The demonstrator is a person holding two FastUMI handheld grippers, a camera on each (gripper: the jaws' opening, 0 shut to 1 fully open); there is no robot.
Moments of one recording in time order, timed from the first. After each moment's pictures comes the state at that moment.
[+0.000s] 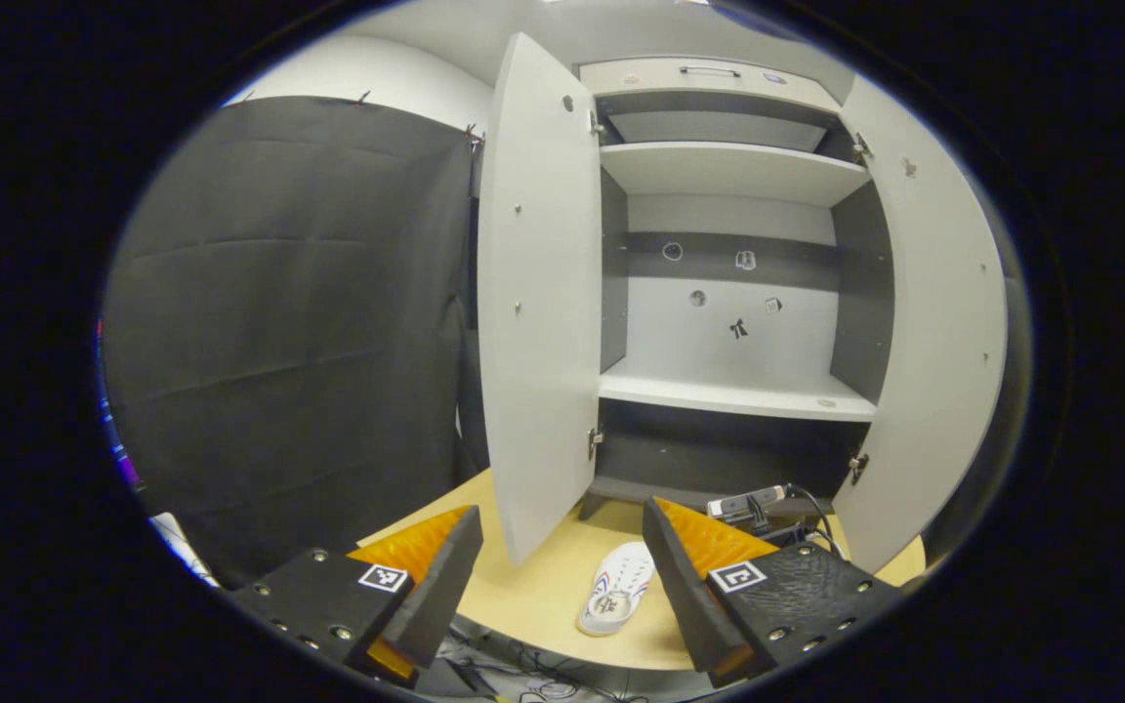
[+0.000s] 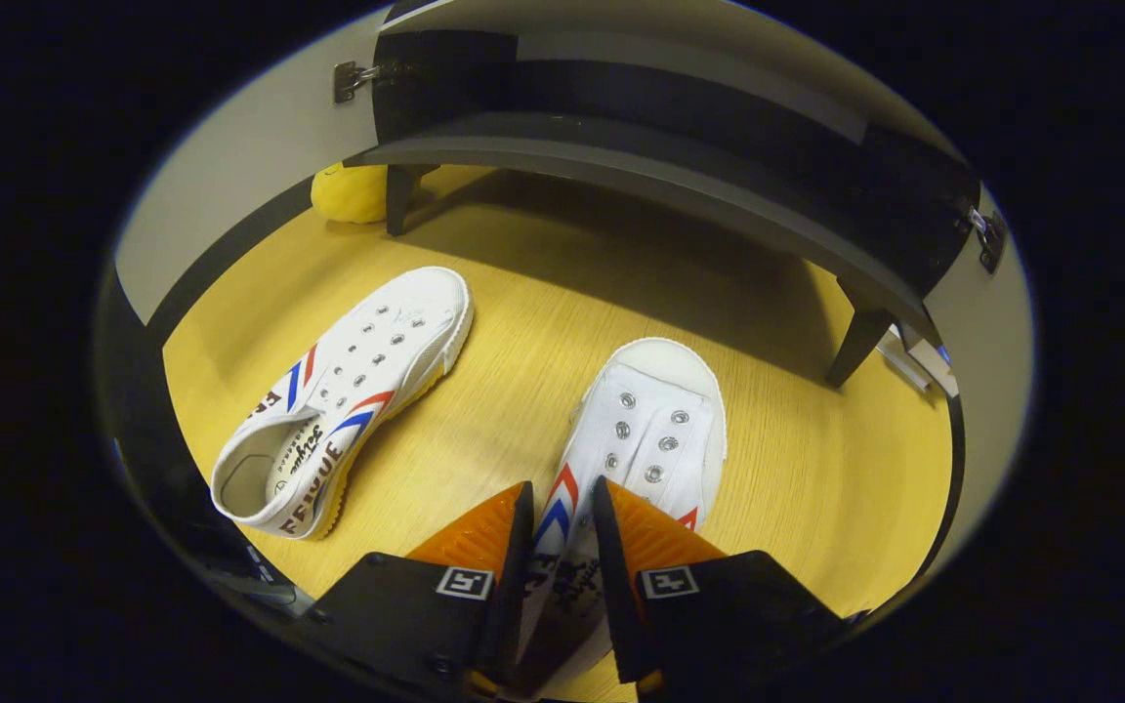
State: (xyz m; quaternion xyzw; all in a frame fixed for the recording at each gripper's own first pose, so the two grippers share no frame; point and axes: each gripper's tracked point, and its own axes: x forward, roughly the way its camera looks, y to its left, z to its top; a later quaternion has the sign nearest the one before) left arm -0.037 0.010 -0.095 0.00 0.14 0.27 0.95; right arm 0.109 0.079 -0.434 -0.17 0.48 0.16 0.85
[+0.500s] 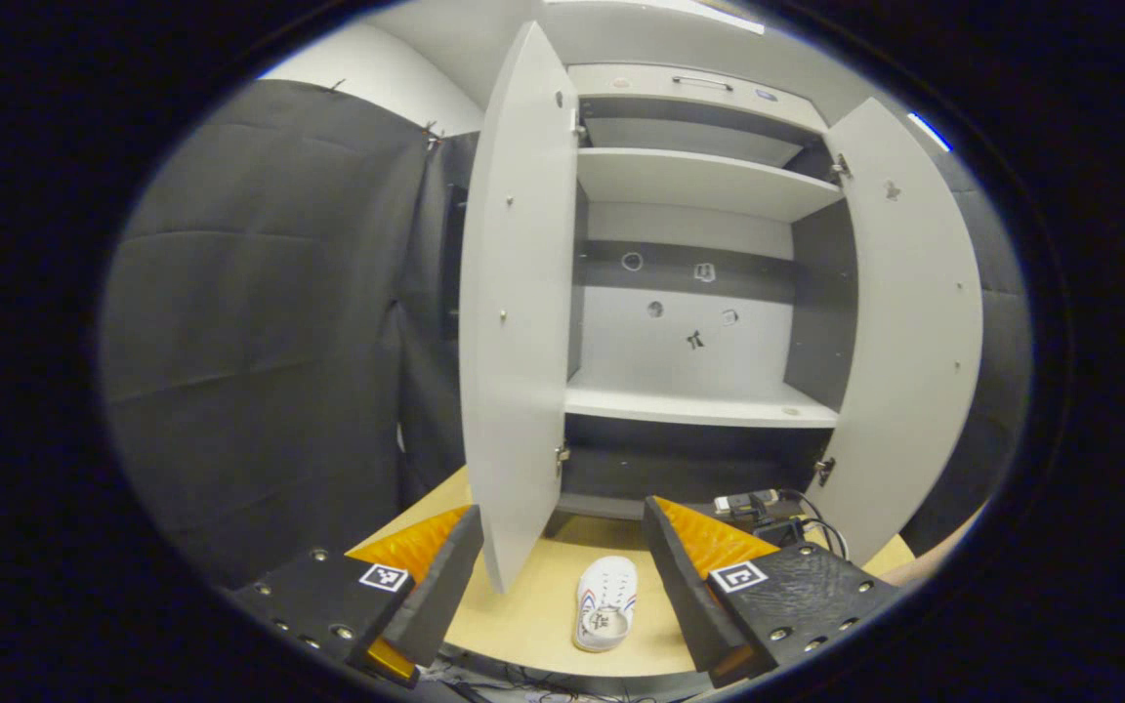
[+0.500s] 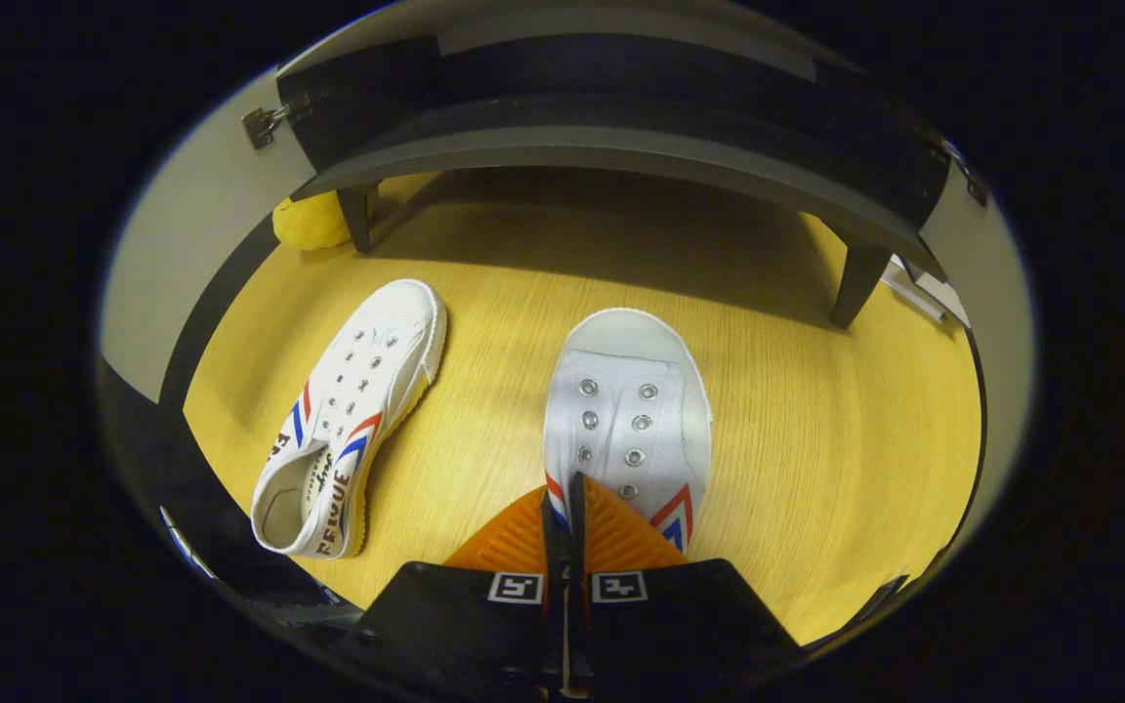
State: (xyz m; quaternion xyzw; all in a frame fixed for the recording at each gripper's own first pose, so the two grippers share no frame) left arm -0.006 0.036 -0.097 -0.01 0.13 0.12 0.98; right arm 0.110 0.072 -0.423 -0.08 0.54 0.12 0.83
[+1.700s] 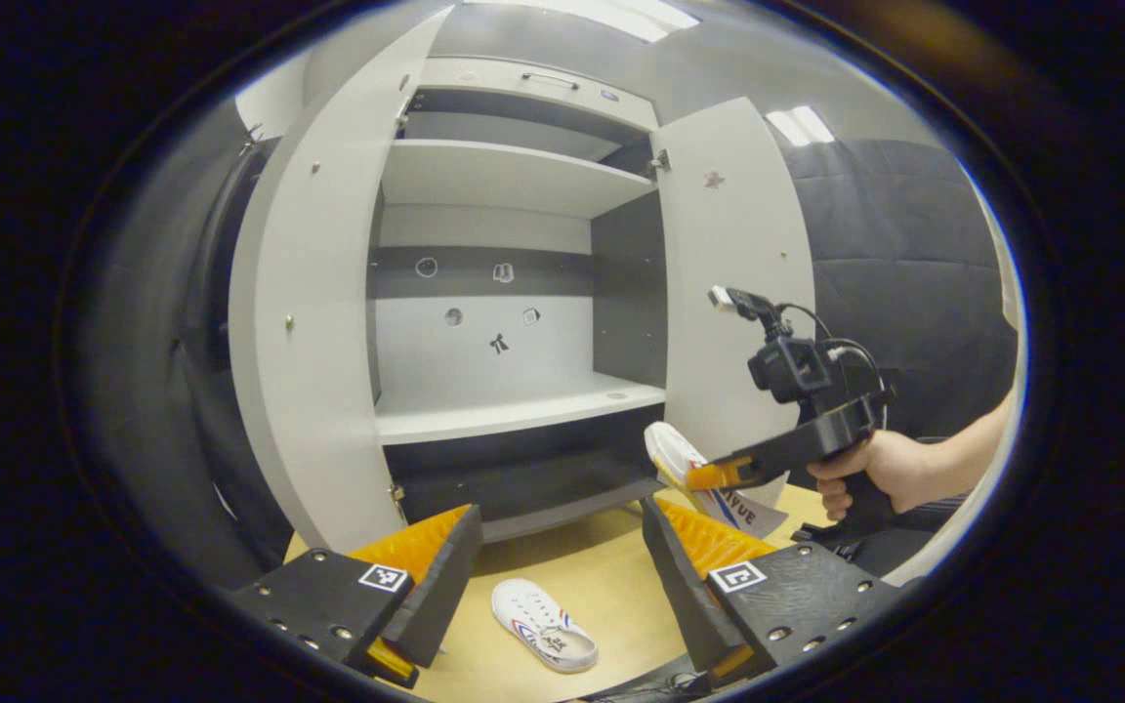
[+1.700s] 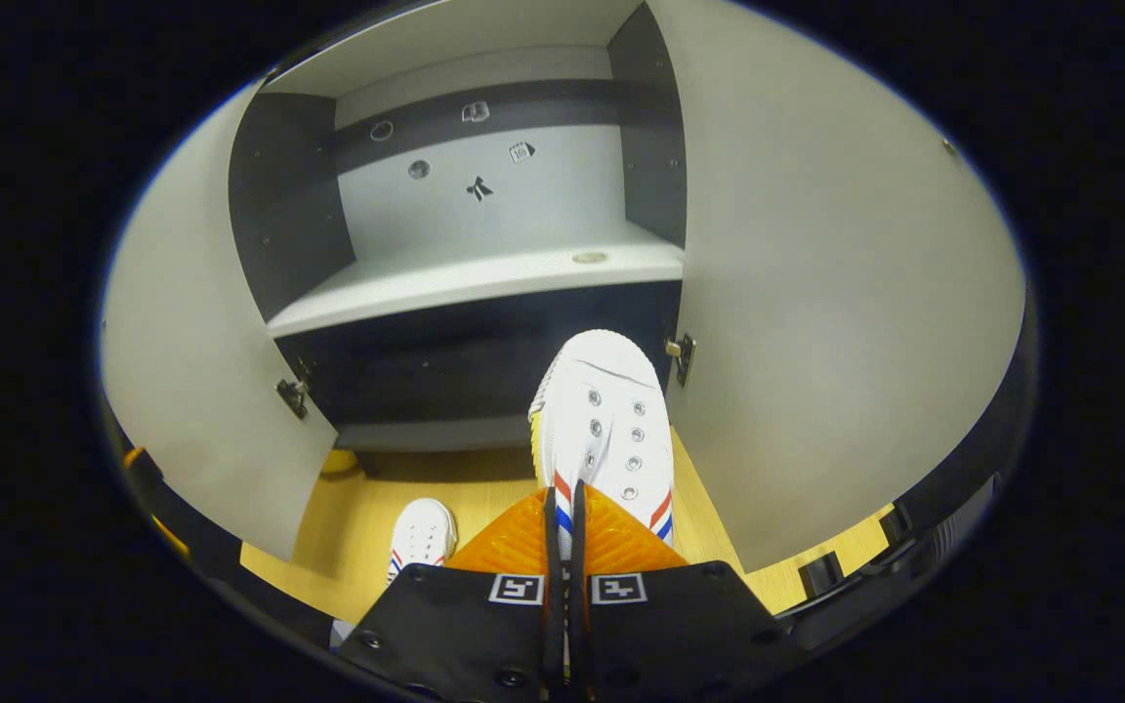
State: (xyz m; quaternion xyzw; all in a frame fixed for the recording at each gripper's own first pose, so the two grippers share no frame) left arm 0.039 -0.007 -0.109 0.03 0.10 -0.19 0.98; right arm 0.109 0.046 -0.159 0.02 0.29 -0.02 0.96
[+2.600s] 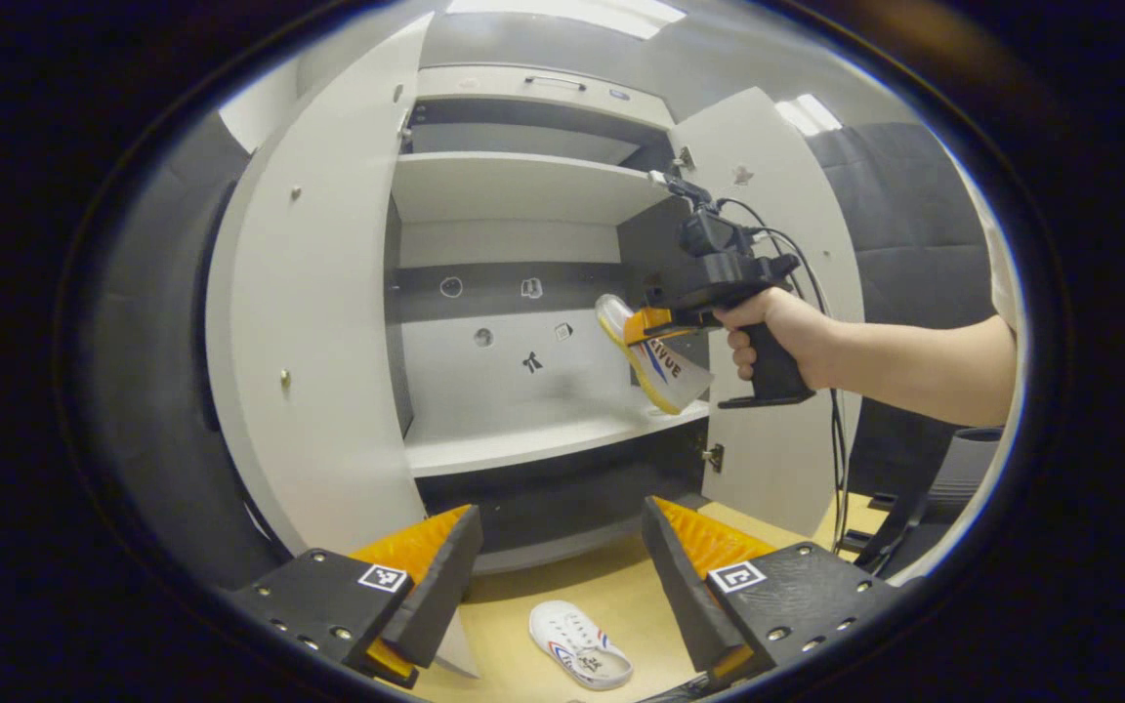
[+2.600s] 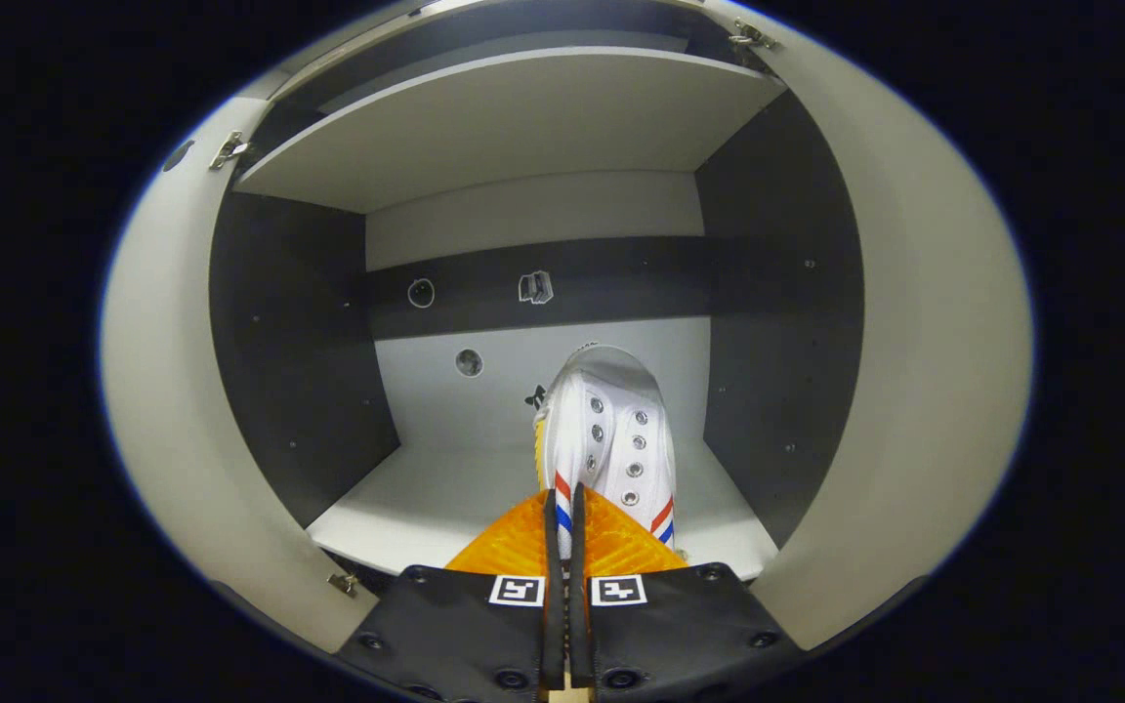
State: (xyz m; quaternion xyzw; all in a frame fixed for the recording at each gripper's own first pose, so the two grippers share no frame) left arm 0.085 0.003 -0.092 0.06 0.08 -0.11 0.99; right arm 0.301 0.083 0.023 0.00 0.11 0.06 0.99
